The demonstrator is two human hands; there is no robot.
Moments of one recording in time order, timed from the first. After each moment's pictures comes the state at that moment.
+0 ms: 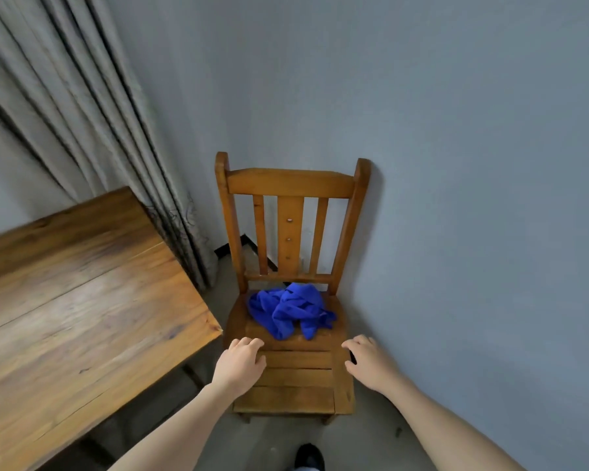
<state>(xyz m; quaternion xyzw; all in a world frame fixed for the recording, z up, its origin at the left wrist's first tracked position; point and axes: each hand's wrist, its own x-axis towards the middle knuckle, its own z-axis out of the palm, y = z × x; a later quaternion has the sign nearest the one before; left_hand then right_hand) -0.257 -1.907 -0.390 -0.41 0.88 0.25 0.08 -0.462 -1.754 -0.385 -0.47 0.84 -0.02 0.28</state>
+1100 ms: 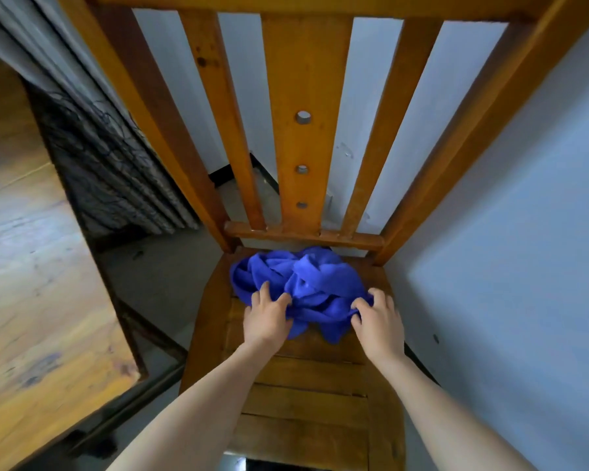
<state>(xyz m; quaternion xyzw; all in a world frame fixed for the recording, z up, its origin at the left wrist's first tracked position) -0.409 -2.026 -0.645 -0.47 0.84 0.23 0.17 -0.559 -1.908 -0.653 -0.43 0.88 -0.07 0.19</state>
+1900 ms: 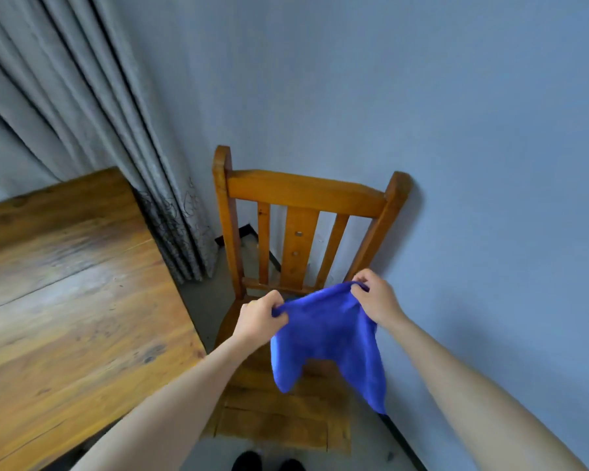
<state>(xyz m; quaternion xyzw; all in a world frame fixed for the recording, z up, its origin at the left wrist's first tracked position) -0.371 -2.001 -0.381 -0.44 0.80 0.39 -0.03 -0.567 -1.906 -0.347 -0.37 0.84 -0.28 0.28</state>
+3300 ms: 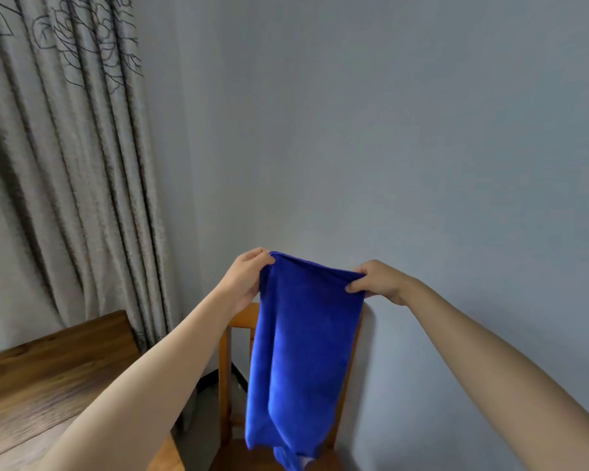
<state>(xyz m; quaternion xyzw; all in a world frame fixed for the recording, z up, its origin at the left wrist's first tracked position) -0.385 -2.063 -0.101 -0.23 0.59 0.71 -0.32 -0.582 -1.917 -0.075 -0.45 0.77 -0.33 0.30</state>
